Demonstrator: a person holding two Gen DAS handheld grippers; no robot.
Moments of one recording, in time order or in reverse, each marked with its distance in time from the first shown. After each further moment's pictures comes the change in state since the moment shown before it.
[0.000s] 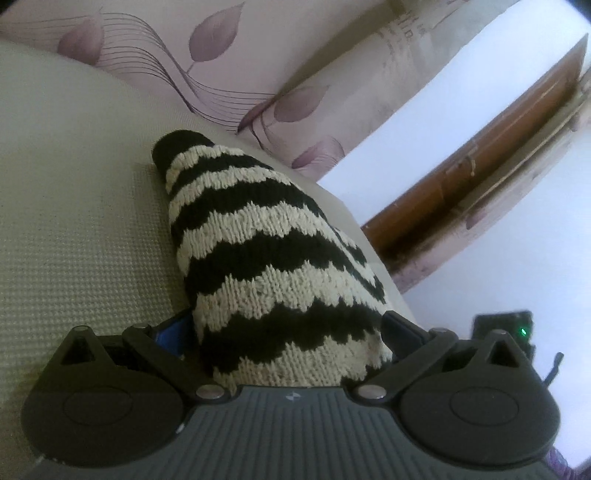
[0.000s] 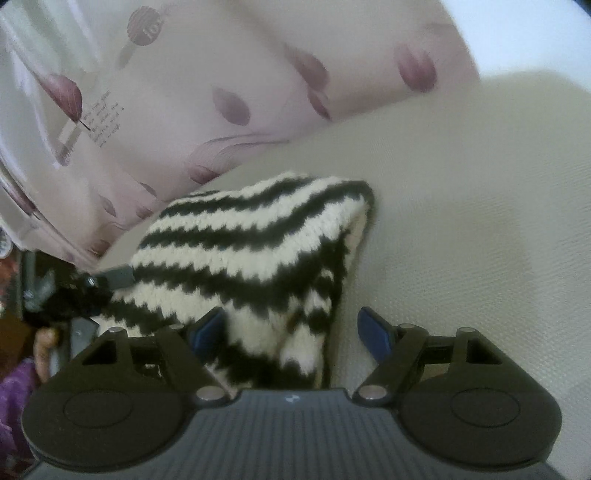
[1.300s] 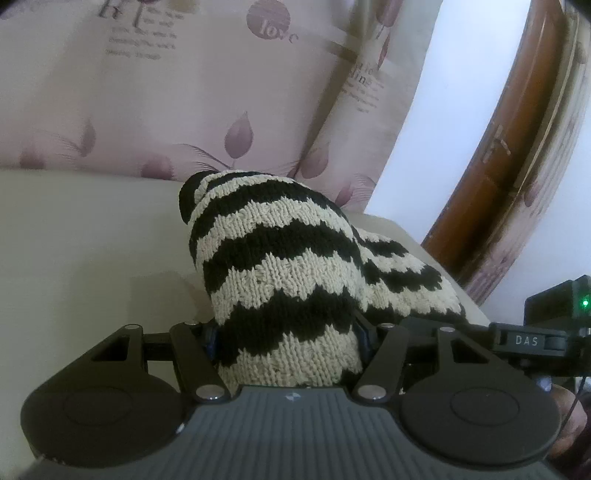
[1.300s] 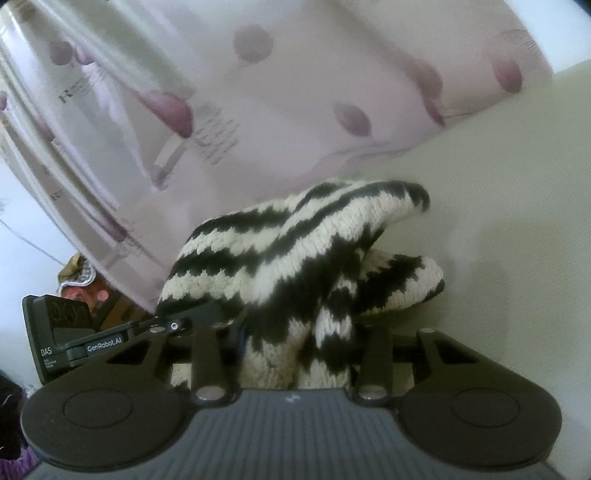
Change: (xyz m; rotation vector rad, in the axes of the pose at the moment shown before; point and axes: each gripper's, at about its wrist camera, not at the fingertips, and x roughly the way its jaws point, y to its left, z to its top) left arm -0.140 -0.107 -0.057 0.236 -0.157 0.391; right arm -0.020 0.118 -0.056 0.030 -0.125 0.244
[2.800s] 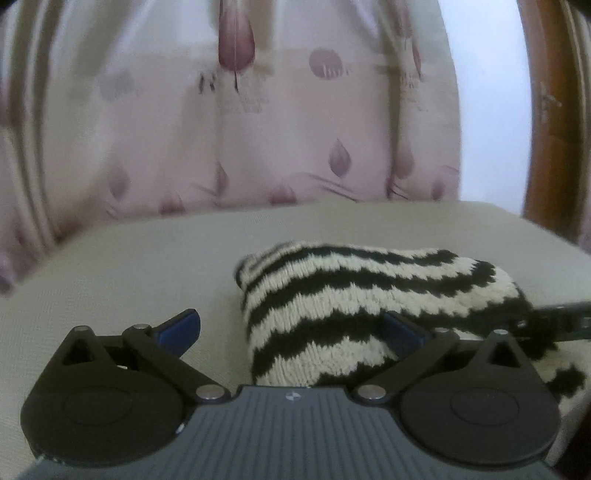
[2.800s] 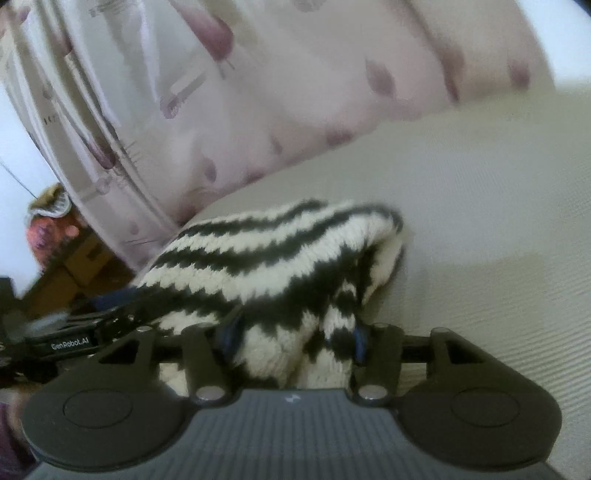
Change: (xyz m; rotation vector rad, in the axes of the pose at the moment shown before) left arm -0.095 0.000 -0.099 0.228 -0.196 0.445; right arm 0.001 0.077 -0.125 -0.256 -0.053 -0.219
